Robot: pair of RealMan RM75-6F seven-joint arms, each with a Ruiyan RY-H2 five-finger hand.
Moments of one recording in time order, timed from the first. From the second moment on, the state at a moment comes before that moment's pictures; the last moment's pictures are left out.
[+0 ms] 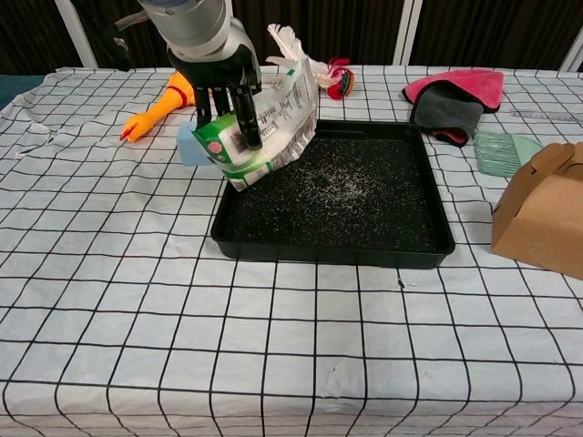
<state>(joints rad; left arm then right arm) -1.66 -1.40 -0.26 -1.42 -0.94 0.81 1.24 0.05 -1.16 0.15 -1.50 -1.28 1.42 -0.08</state>
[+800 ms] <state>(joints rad) -1.49 -1.47 -0.62 -1.35 -0.96 1.04 1.55 0.05 -1.16 0.15 -1.50 -1.28 1.43 -0.07</state>
